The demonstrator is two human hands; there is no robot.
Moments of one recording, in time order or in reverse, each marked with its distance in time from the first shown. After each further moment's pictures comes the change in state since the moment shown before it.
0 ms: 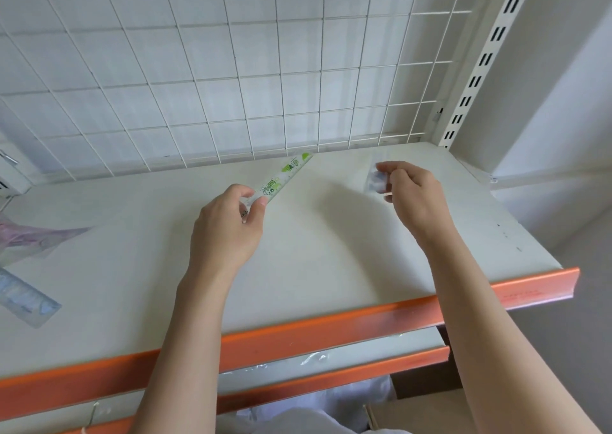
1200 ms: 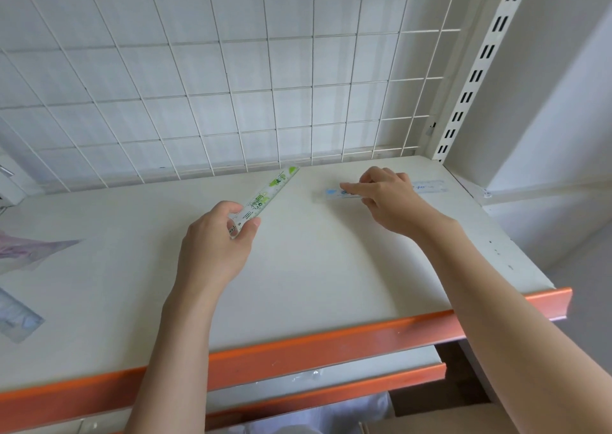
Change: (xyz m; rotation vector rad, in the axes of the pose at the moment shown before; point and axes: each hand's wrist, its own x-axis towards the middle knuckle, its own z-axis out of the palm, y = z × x) left_hand -0.003 0.008 0.000 -0.020 -0.008 -0.088; right_hand 0.062 0.033 0.000 -0.824 -0.335 -0.649
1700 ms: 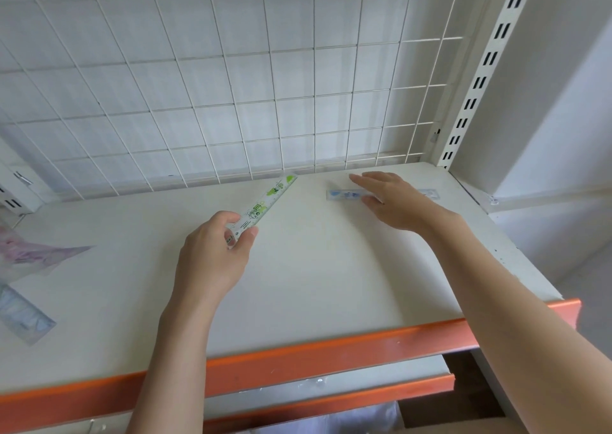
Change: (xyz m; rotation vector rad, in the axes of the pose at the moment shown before) left_hand -0.006 0.002 -0.007 0.038 0.025 -0.027; right_hand 0.011 0.010 -0.008 0.131 -0.180 0.142
